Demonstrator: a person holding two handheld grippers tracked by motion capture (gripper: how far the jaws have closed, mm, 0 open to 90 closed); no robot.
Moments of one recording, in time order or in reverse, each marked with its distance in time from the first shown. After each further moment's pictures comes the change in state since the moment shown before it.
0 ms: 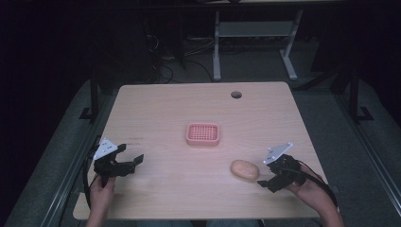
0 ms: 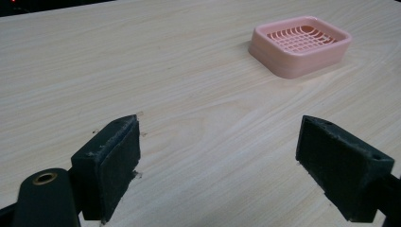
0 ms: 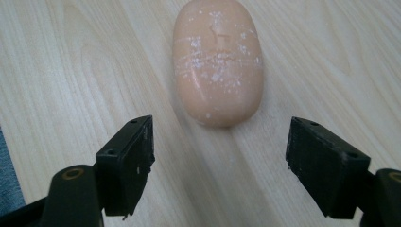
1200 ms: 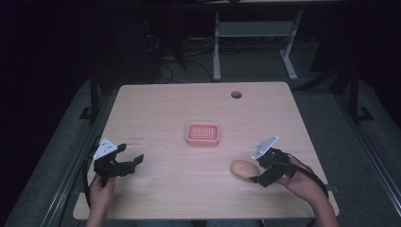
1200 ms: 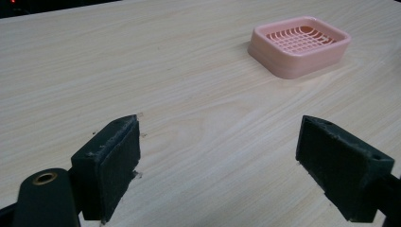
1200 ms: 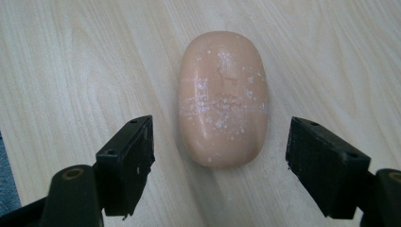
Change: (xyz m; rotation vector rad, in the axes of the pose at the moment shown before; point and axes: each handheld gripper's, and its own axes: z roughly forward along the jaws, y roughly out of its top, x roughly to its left) left arm -0.001 0.001 0.000 -0.003 -0.002 0.002; right arm -0.001 0.032 0.008 0.040 0.027 -0.065
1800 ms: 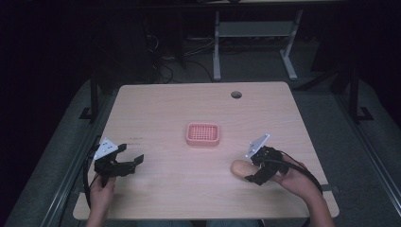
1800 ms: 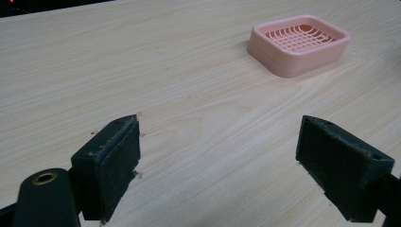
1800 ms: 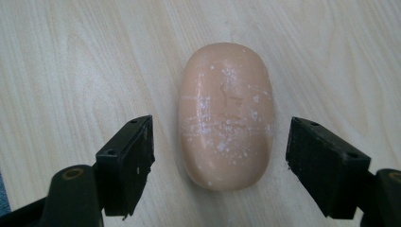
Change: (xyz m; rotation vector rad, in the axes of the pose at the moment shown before) left arm -0.001 0.000 0.001 0.006 -0.001 0.002; right arm -0.003 0.015 0.012 0.034 0.018 -0.031
